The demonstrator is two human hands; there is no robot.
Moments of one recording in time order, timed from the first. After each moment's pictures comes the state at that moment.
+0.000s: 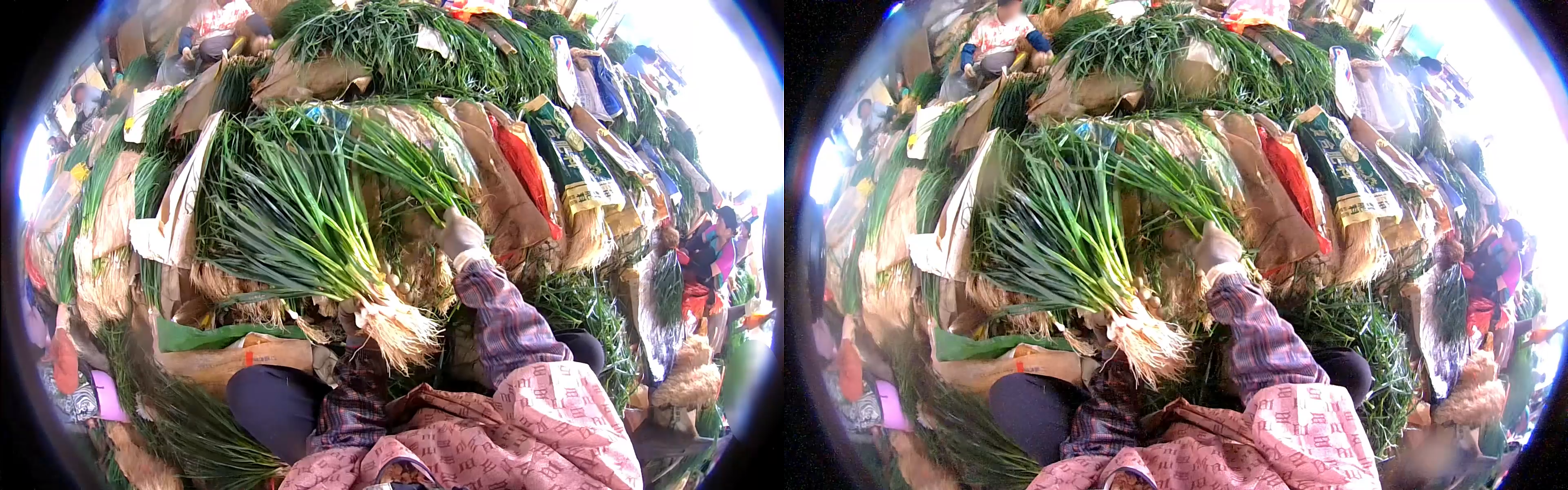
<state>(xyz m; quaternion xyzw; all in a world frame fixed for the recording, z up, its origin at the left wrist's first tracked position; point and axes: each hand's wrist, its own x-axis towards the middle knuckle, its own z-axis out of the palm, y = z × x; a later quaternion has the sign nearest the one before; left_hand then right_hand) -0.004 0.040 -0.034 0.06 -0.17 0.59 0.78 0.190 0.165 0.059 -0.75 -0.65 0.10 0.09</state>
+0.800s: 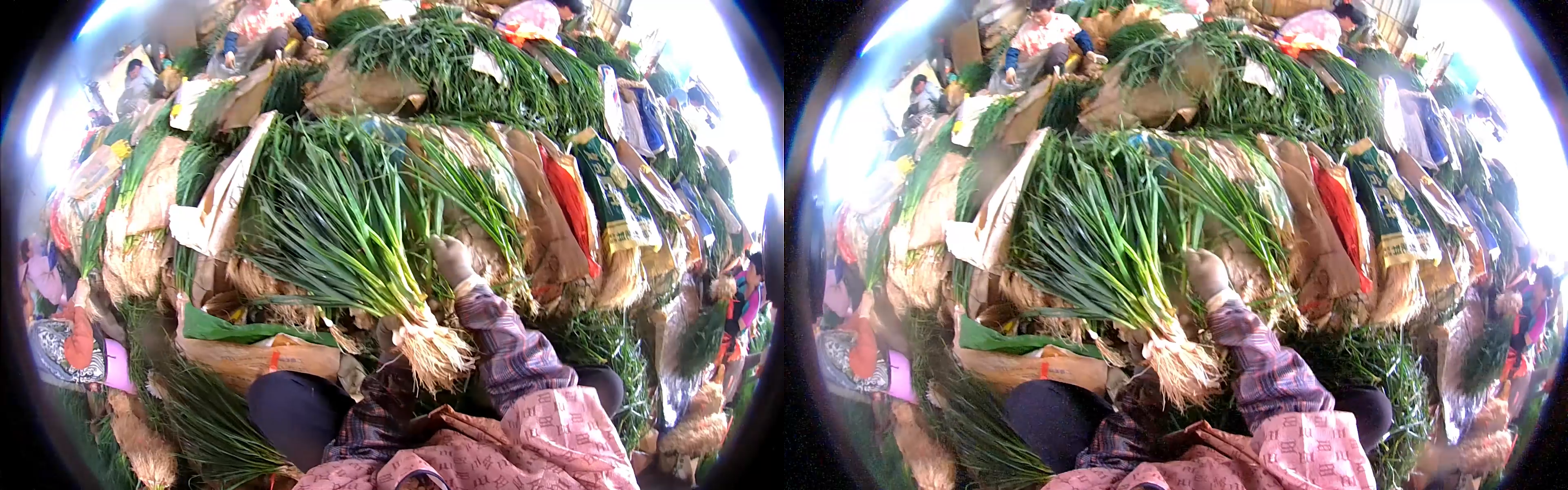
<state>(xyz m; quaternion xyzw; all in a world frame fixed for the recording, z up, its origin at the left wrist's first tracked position) -0.011 0.033 -0.093 0.21 -0.06 0.71 0.67 0.102 0.177 0.019 -0.56 -0.67 0.27 0.41</state>
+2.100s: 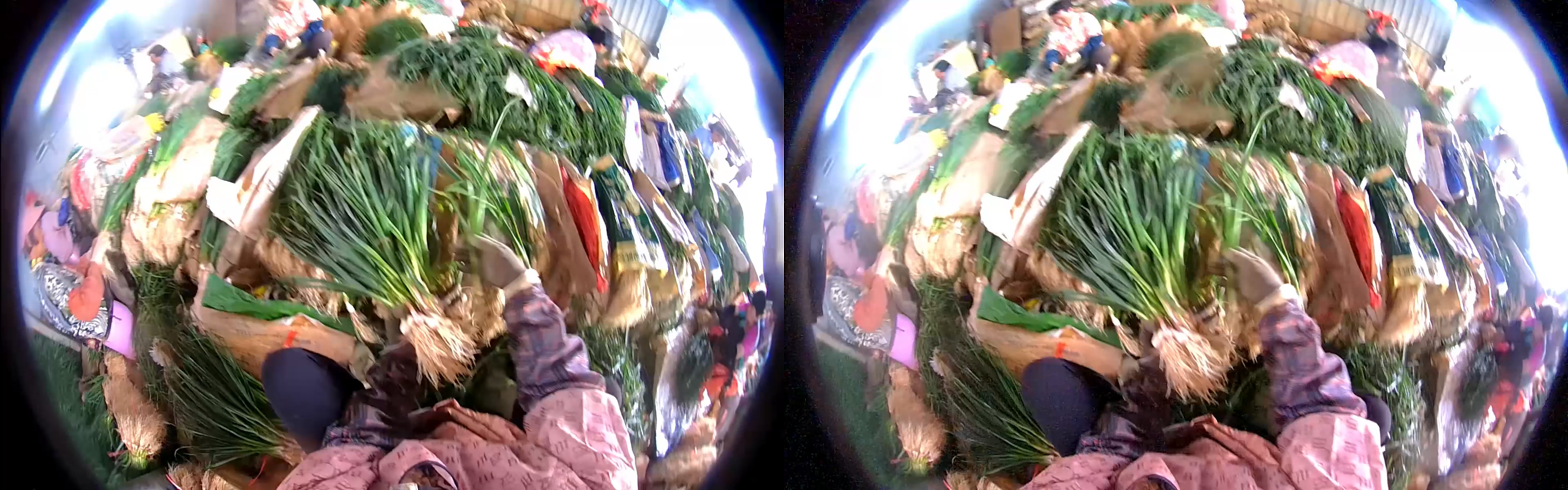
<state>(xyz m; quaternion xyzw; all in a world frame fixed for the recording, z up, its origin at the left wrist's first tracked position) -0.041 0.024 -0.099 0.22 -0.08 0.70 0.67 0.141 0.170 0.075 -0.31 -0.50 0.75 0.31</state>
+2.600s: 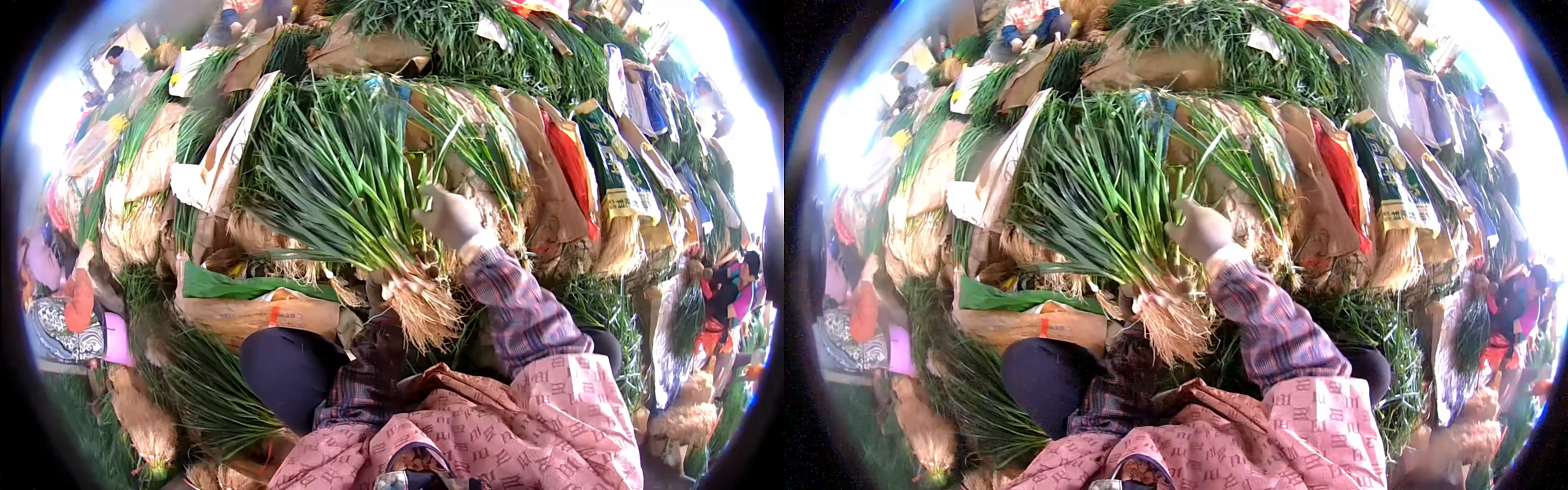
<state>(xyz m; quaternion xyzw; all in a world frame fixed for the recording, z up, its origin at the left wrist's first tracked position) -0.043 0.017 -0.112 0.21 -0.05 0.71 0.67 0.094 0.125 0.107 -0.54 -0.80 0.23 0.15</state>
